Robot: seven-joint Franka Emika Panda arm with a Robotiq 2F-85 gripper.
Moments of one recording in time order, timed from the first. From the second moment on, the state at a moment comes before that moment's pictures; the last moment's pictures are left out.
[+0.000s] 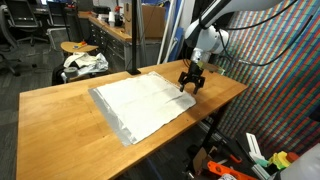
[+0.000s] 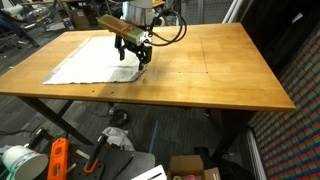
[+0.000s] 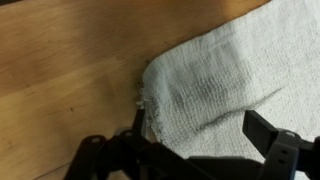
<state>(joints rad) -0.25 0.31 -0.11 -2.13 0.32 2.17 -0.28</state>
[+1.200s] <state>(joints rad) -0.25 0.38 -0.09 -2.09 0.32 2.16 -0.31</state>
